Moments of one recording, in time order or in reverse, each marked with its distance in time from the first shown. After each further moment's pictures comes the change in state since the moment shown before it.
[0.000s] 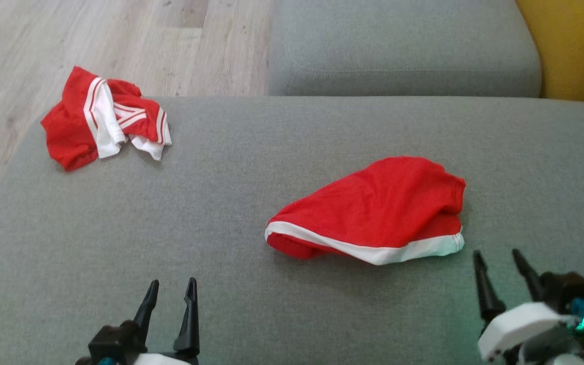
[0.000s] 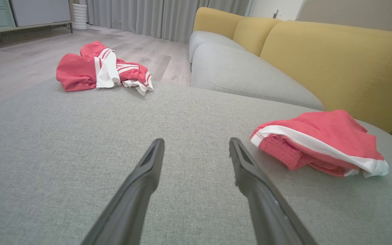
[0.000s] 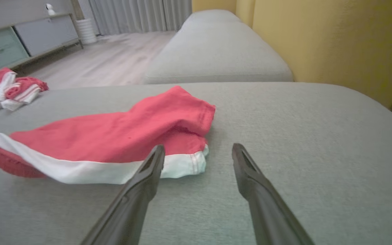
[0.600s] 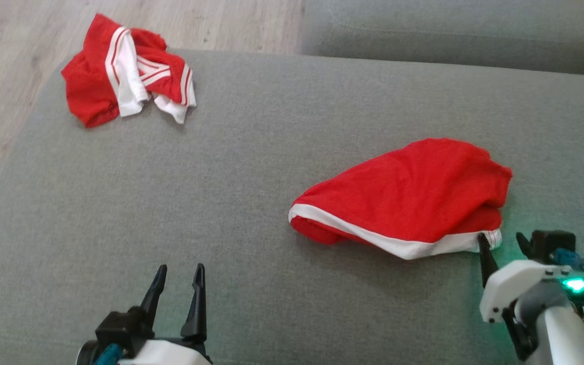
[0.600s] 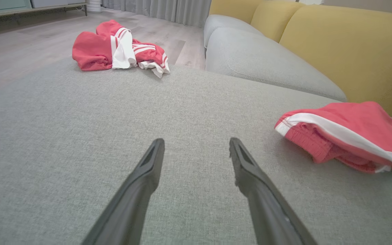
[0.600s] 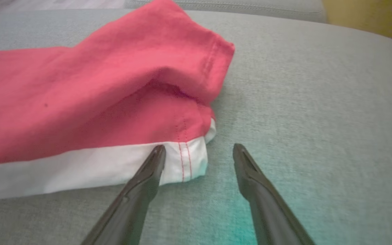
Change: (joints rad) left arm -0.053 -0.009 -0.023 0.007 0.004 -0.005 0.001; right arm -0.270 0.000 -0.114 0.357 -0.157 0.000 0.072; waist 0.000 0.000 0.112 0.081
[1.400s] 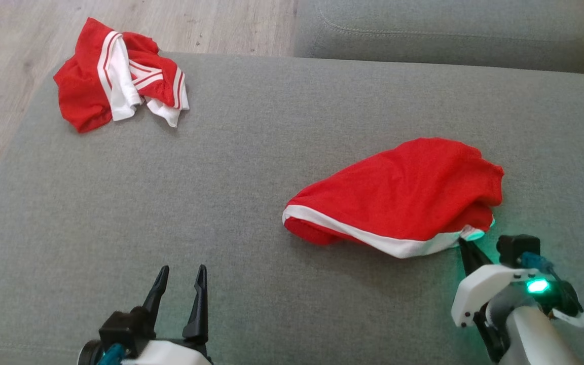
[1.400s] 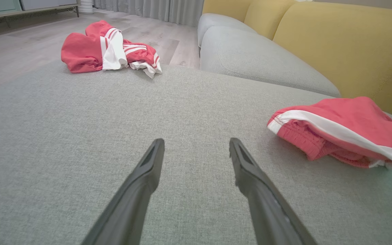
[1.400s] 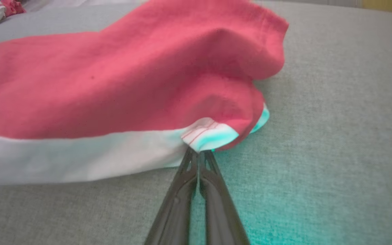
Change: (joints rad) left arm -0.005 0.000 -0.009 0.010 0.008 0.000 0.003; right arm -0.065 -0.001 0.128 0.190 0.076 0.000 -0.107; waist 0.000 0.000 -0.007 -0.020
